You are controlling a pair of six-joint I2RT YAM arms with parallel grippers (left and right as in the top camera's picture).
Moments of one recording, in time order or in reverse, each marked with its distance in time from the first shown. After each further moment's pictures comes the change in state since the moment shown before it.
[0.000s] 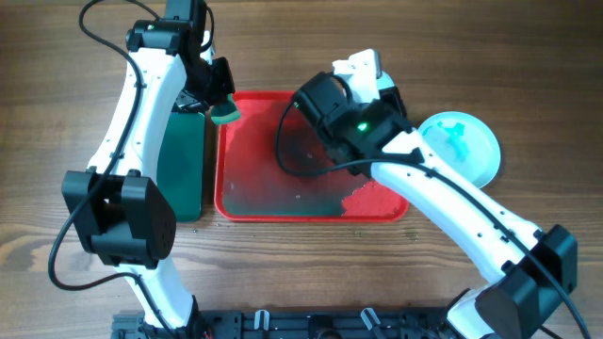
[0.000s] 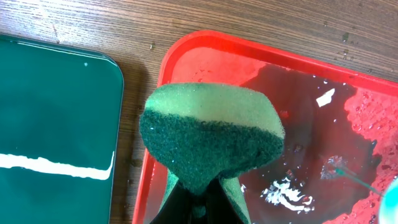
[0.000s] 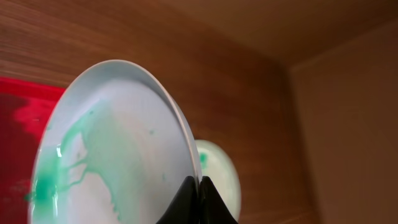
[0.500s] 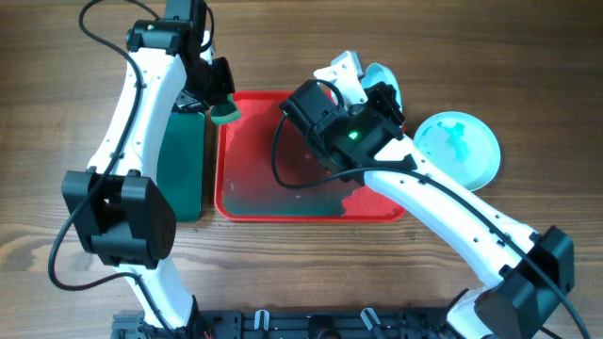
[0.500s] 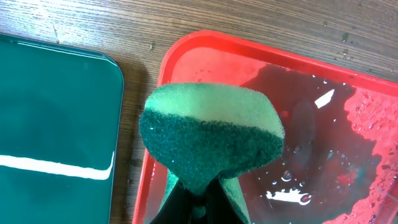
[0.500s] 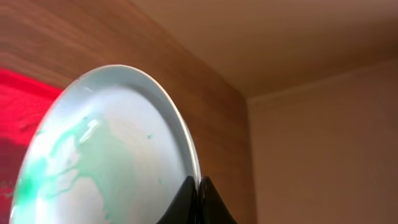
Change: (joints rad) left arm 0.000 0.000 0.000 0.000 0.000 0.000; right arm 0.041 0.000 0.000 0.038 0.068 -0.211
